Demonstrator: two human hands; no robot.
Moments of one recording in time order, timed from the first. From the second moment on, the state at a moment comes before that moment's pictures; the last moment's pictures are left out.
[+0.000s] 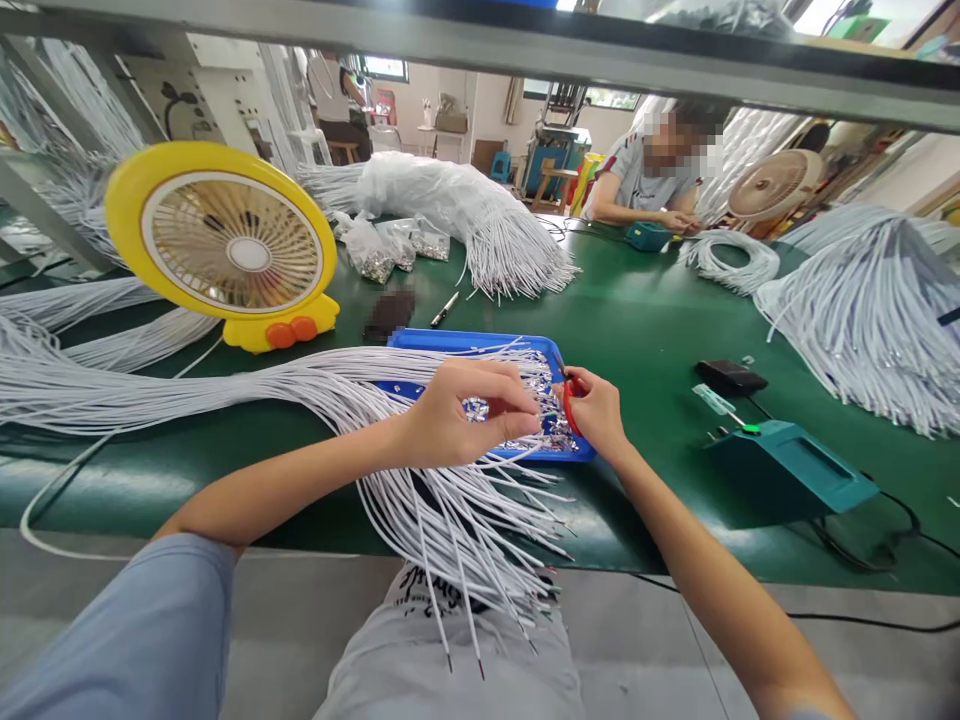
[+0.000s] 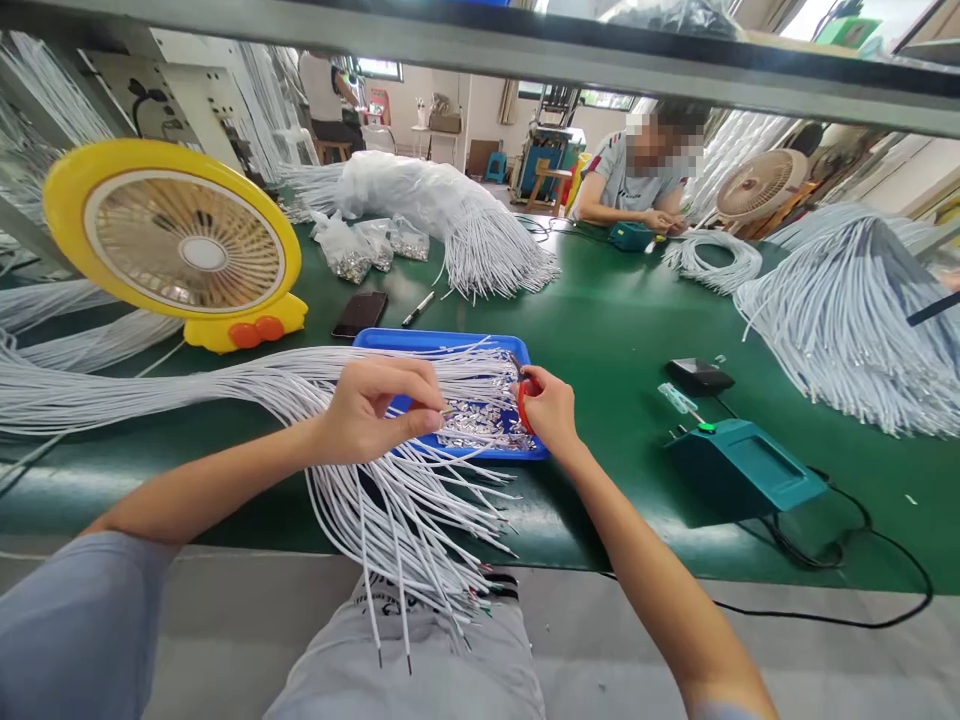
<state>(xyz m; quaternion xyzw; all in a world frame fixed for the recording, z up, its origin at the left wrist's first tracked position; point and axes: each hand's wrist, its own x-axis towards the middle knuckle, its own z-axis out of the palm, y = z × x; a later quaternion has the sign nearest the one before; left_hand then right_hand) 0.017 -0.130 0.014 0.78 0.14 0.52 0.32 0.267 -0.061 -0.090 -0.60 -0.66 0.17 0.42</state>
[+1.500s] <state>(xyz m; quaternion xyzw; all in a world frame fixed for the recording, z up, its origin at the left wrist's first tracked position) 0.003 -0.052 -0.037 0.86 0.48 -0.12 -0.08 0.269 -0.047 -0.113 -0.56 -0.59 0.14 0.57</state>
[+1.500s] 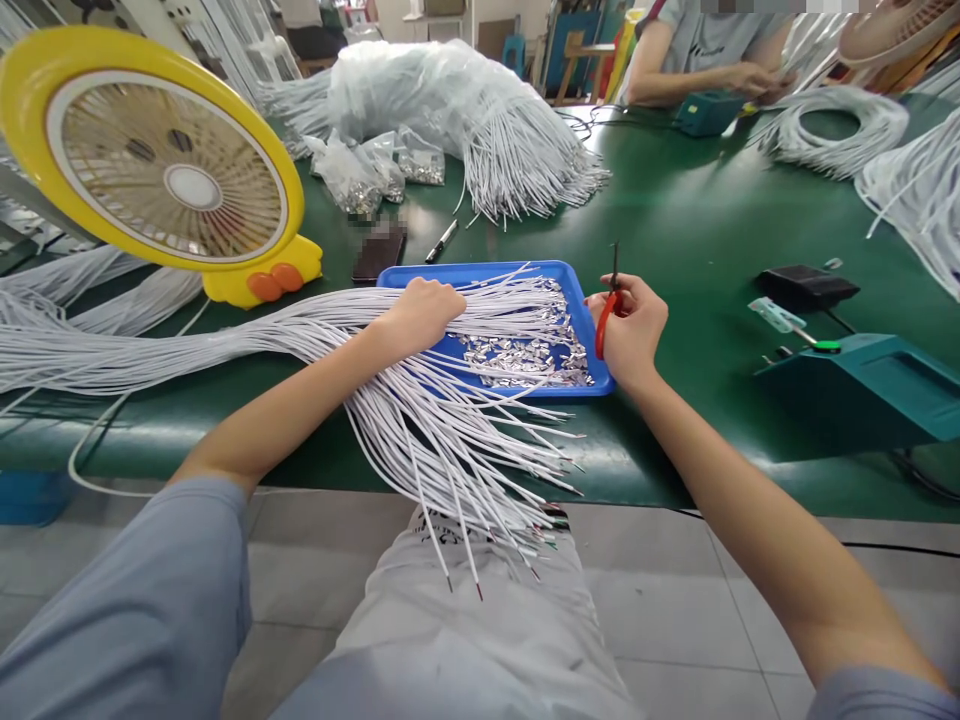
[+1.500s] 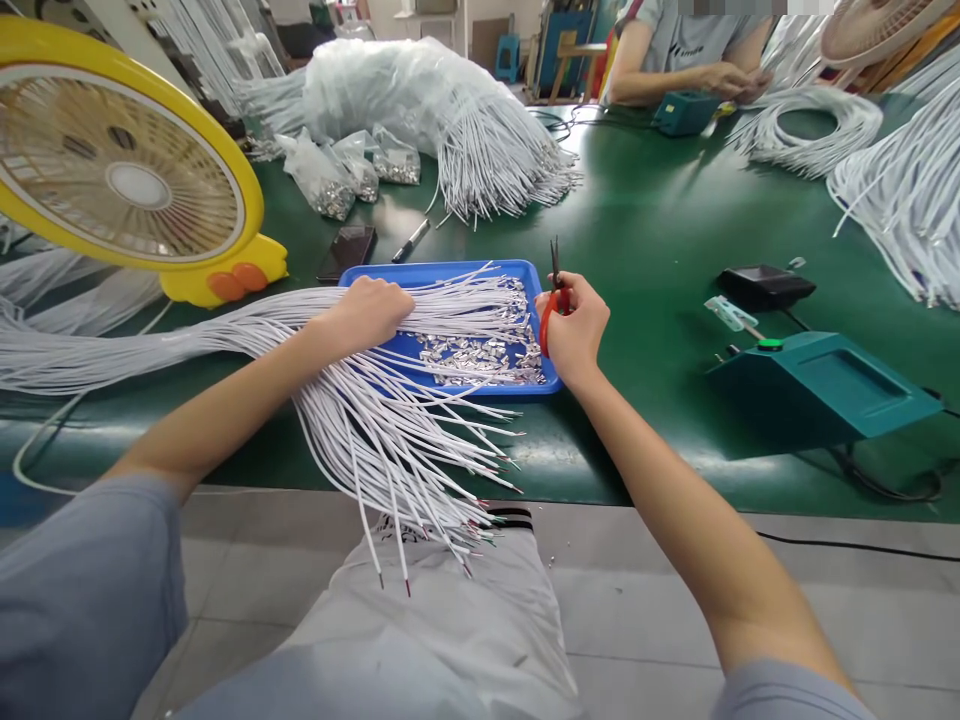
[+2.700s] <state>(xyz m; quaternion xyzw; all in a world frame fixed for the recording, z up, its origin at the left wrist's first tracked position) 0.049 -0.090 -0.062 0.60 0.26 0.31 0.69 0.237 -0.095 -0.091 -0.40 -0.59 0.29 0.64</state>
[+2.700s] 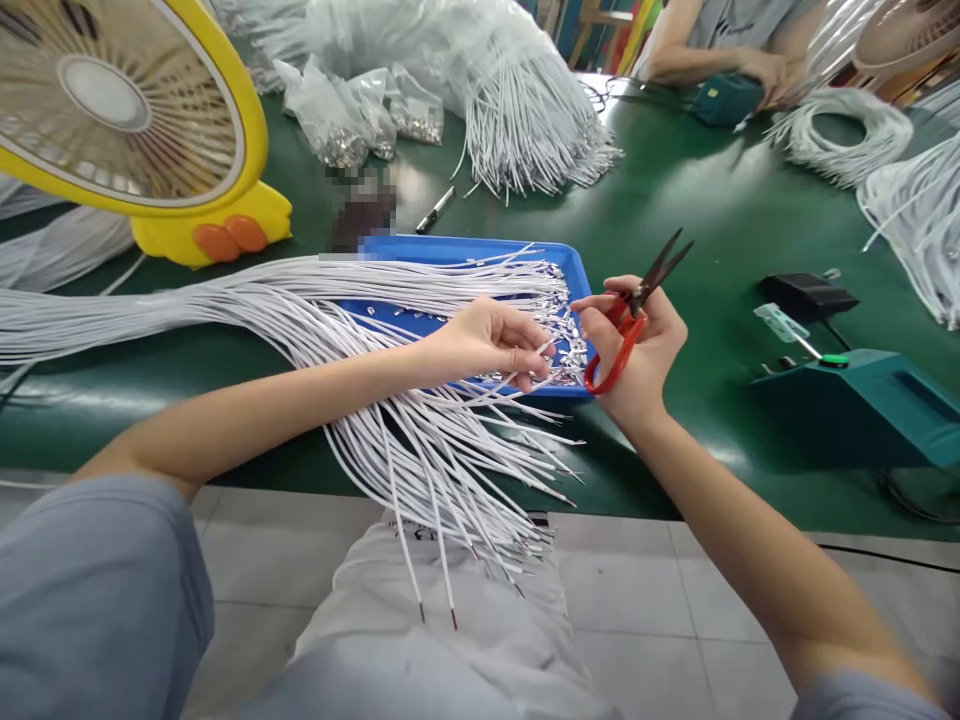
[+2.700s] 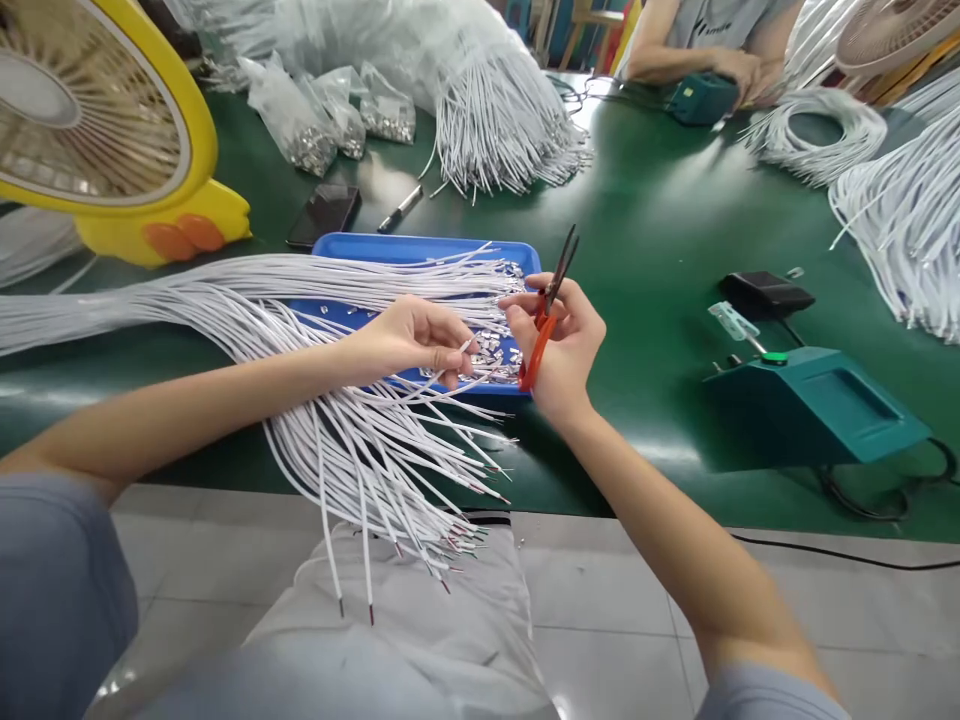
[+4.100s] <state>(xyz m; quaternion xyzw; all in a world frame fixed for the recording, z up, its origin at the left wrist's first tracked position) 0.049 -0.092 -0.060 0.52 0.29 0.34 0.73 0.229 -0.110 -0.080 -0.41 -0.65 0.33 0.55</state>
